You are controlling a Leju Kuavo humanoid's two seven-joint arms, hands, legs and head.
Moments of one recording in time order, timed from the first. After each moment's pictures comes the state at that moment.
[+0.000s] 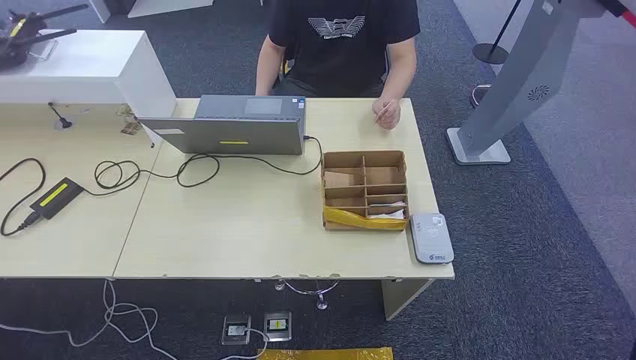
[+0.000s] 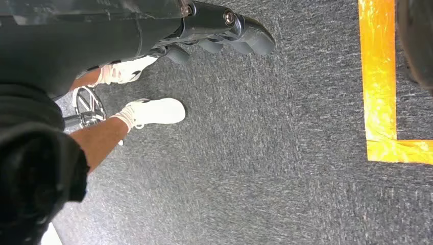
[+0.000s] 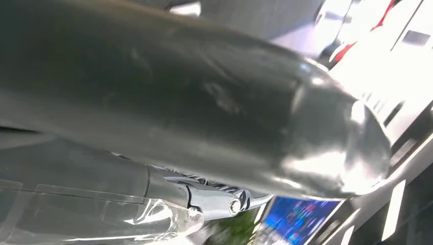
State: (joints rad) left arm -0.12 0.12 -1.07 -0.18 -0.51 -0.18 -0.17; right arm -0.15 -0.82 -0.15 -1.68 -0.02 -0.66 0.13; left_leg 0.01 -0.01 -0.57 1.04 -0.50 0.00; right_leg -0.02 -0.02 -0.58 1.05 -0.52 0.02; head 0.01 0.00
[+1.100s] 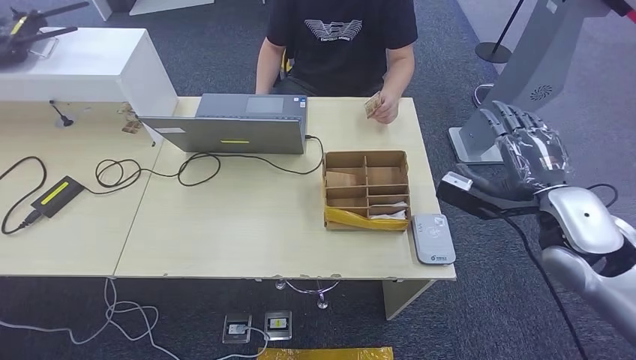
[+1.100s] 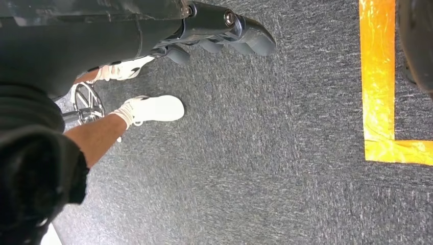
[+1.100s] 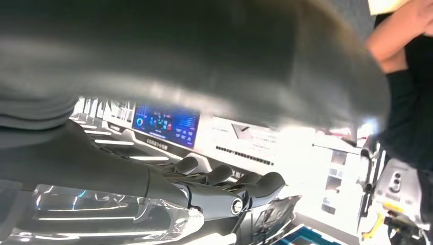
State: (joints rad) left arm -0.12 0.12 -1.06 -0.18 -0.51 -0.17 -0.17; right arm -0.73 -0.83 0.75 -1.67 0.90 -0.12 0.42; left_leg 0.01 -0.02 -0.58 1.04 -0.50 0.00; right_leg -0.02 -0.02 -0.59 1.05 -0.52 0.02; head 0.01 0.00
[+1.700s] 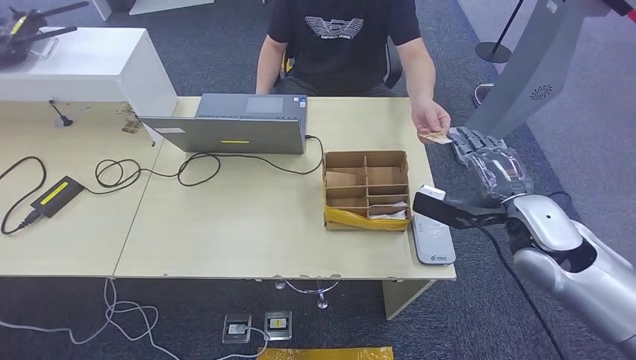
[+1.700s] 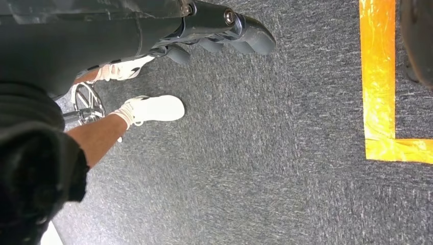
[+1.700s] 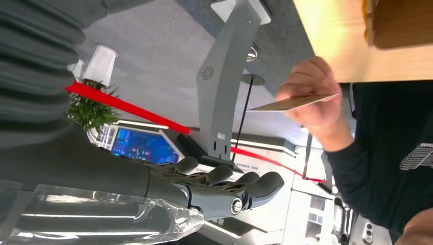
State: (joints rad) left arm -0.11 0.12 -1.06 -0.18 -0.53 -0.18 -0.17; right arm -0.76 -0.76 0.87 -1.58 0.77 -0.12 0.41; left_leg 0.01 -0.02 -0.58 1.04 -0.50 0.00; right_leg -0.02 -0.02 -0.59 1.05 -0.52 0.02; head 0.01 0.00
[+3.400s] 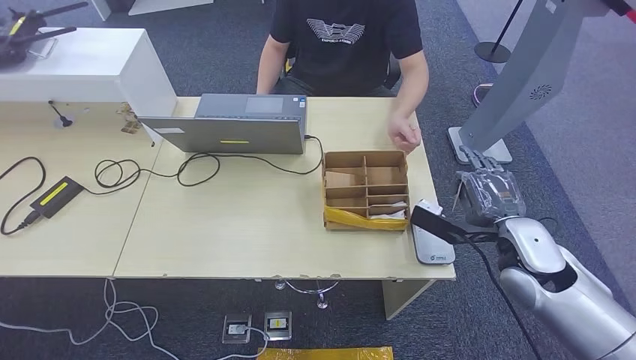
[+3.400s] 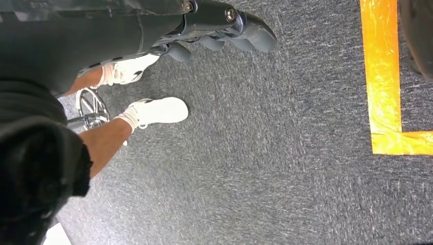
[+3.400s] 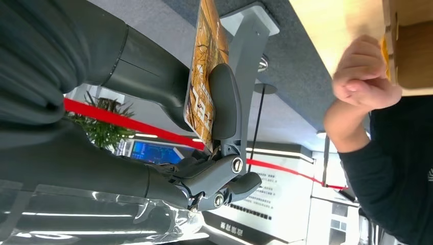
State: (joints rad) left arm -0.13 0.12 -1.06 -0.18 -0.56 -0.21 -0.17; right arm -0.57 -0.69 0.72 -1.51 0.89 -0.20 0.38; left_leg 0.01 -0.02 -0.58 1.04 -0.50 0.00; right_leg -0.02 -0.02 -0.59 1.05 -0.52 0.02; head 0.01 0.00
